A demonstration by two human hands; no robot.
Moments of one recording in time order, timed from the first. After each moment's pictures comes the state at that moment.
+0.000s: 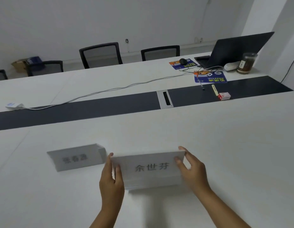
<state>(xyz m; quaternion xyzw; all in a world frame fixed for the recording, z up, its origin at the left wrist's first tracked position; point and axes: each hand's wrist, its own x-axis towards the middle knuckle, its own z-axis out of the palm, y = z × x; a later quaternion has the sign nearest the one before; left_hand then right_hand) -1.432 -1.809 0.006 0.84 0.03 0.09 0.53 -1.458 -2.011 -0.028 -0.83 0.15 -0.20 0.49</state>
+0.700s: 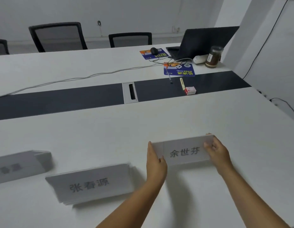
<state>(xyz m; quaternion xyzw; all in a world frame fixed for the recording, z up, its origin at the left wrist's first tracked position) -1.423 -2.055 -0.049 0.81 -0.03 -0.20 0.55 -1.468 -2.249 -0.072 -0.74 0.32 -0.17 0.57</state>
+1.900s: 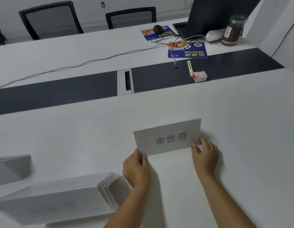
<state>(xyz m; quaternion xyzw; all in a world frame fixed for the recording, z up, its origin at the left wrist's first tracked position) -1.367 -2.081 -0.143 0.90 0.13 0.00 0.41 -1.400 -2.253 -0.170 -0.84 0.35 -0.28 0.30</state>
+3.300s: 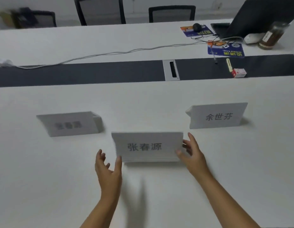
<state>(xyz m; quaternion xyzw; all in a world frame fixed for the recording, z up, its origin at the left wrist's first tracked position) -1.451 -1.804 -0.064 0.78 0.20 0.02 0.60 -1.462 -2.023 -0.083 -0.78 0.20 -0.01 0.60</state>
